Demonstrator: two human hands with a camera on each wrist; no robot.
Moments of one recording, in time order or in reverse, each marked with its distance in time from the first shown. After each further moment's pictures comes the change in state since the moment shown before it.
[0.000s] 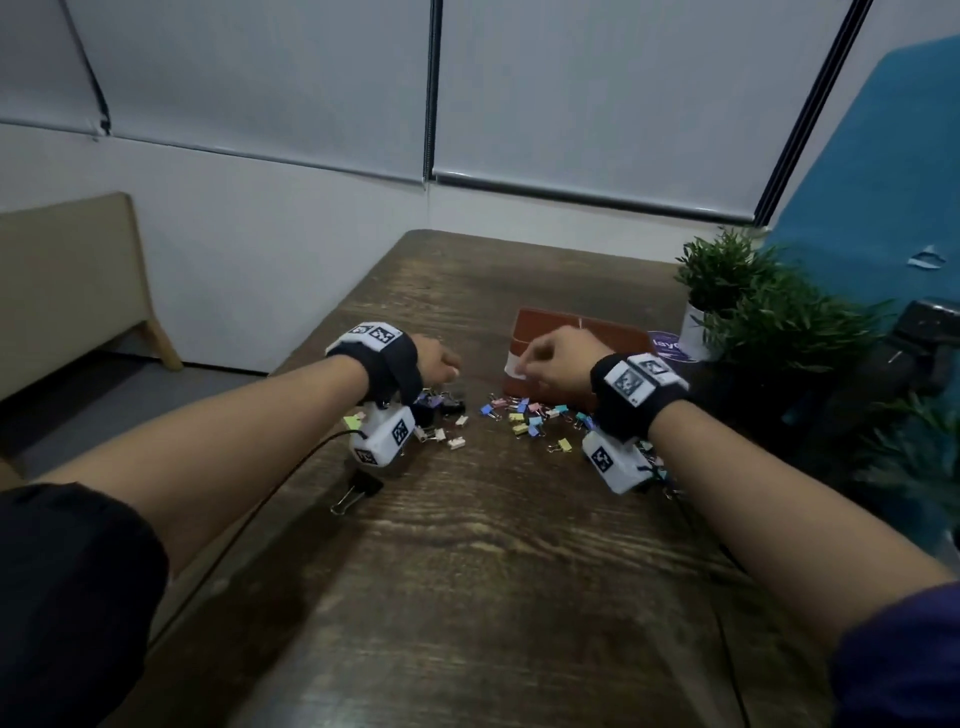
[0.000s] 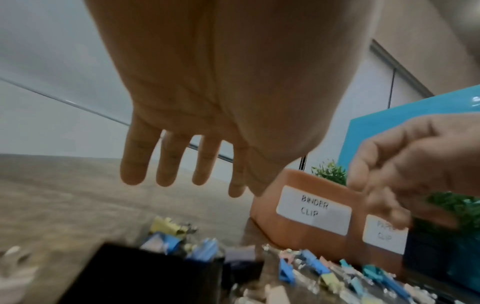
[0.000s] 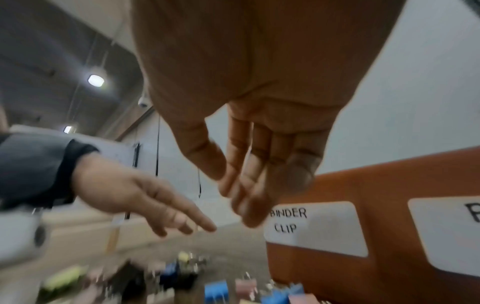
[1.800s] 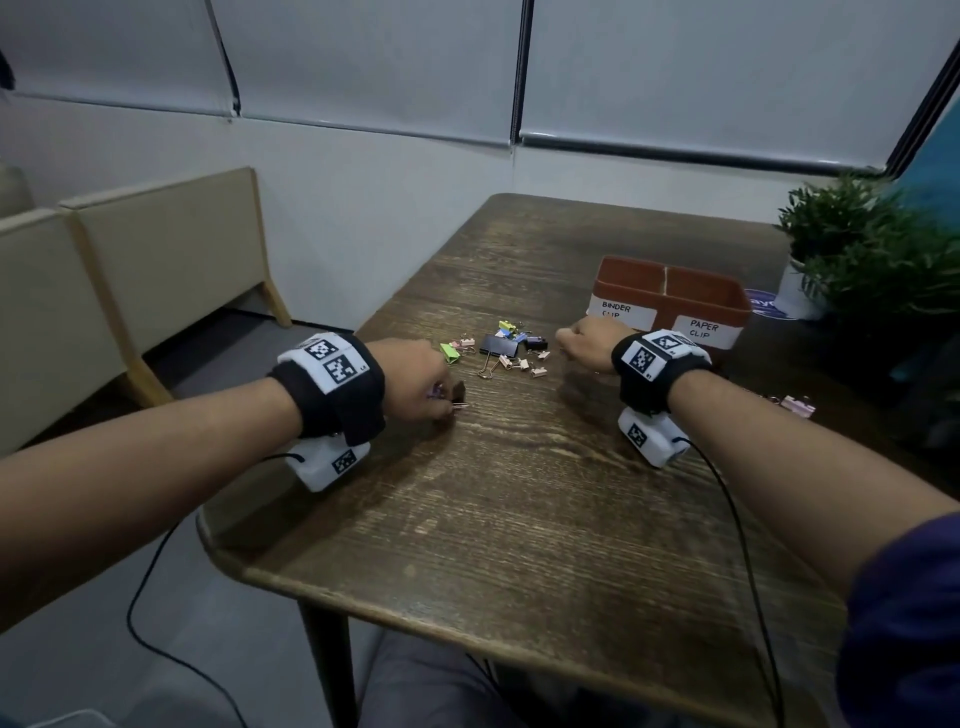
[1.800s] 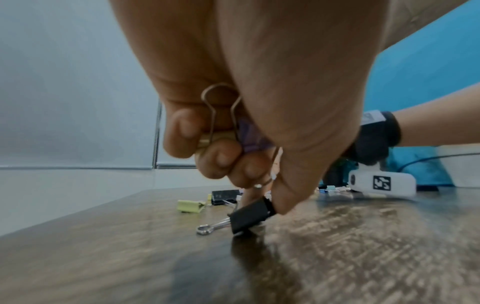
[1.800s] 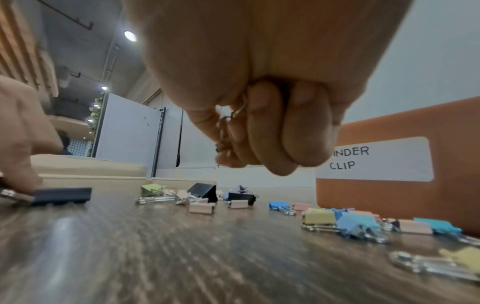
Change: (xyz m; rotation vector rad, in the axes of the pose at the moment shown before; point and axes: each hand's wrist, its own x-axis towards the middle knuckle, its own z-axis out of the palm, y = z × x) left_hand -0.175 -0.037 0.049 0.329 0.002 0.088; right_hand -0.009 -0.022 0.073 -0.246 -0.046 -0.048
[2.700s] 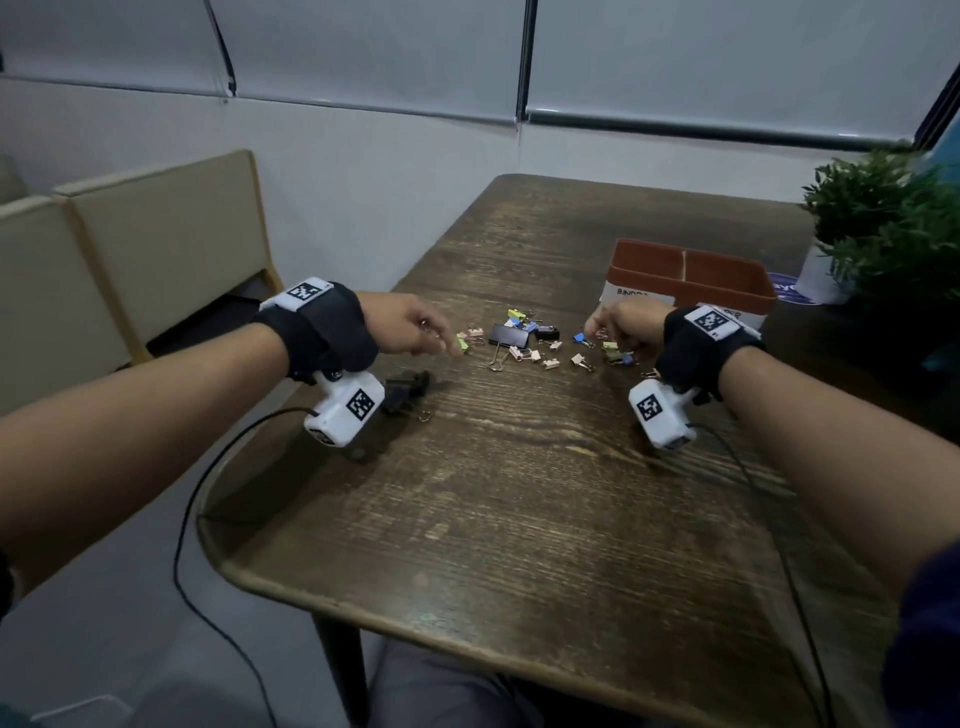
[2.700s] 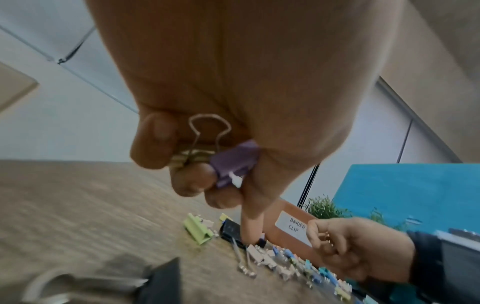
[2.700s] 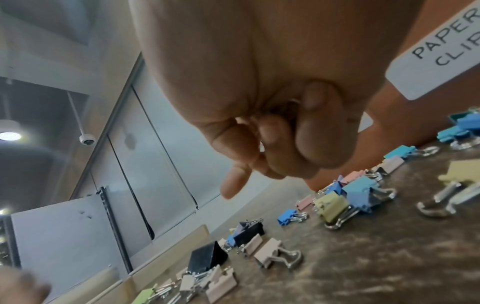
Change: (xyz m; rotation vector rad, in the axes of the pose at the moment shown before) left_hand 0.018 -0.048 -0.016 -0.667 -0.008 -0.073; right_hand 0.004 0.012 -0.021 0.485 -0.192 0.225
